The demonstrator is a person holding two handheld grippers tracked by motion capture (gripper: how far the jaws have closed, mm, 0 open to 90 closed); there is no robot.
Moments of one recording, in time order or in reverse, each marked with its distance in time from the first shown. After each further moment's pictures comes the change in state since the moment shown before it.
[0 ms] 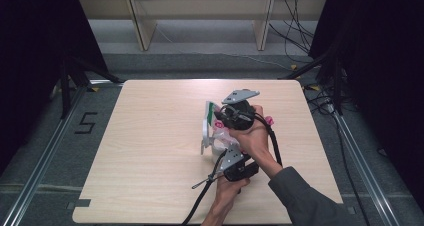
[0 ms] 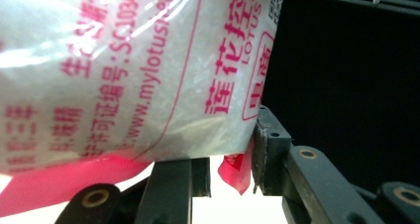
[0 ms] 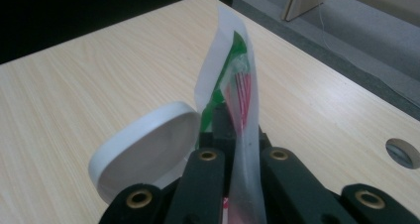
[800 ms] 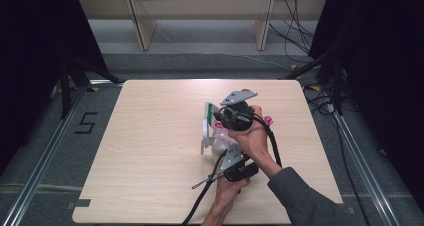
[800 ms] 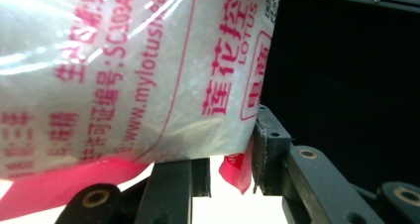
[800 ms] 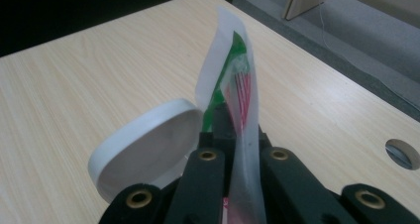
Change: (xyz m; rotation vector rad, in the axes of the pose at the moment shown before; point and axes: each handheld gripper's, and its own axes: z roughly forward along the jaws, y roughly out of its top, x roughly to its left) left arm -0.001 0.000 0.000 0.003 0.006 0.002; right arm 0.002 0.000 0.001 0.022 0.005 -0.012
